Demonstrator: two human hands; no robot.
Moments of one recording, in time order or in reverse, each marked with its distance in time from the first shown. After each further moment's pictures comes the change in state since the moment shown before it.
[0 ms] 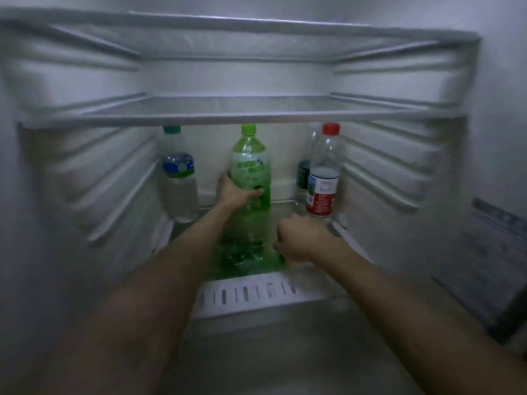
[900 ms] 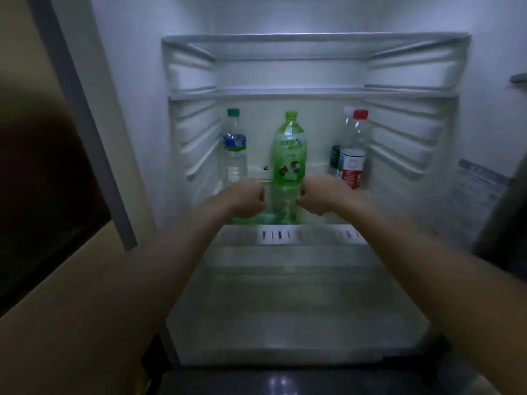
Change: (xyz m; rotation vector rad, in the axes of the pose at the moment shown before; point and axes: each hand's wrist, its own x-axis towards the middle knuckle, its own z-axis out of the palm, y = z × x) left_hand -0.172 0.019 -0.097 1.039 -0.269 0.314; right_hand -0.053 -0.032 -0.030 0.066 0.127 -0.025
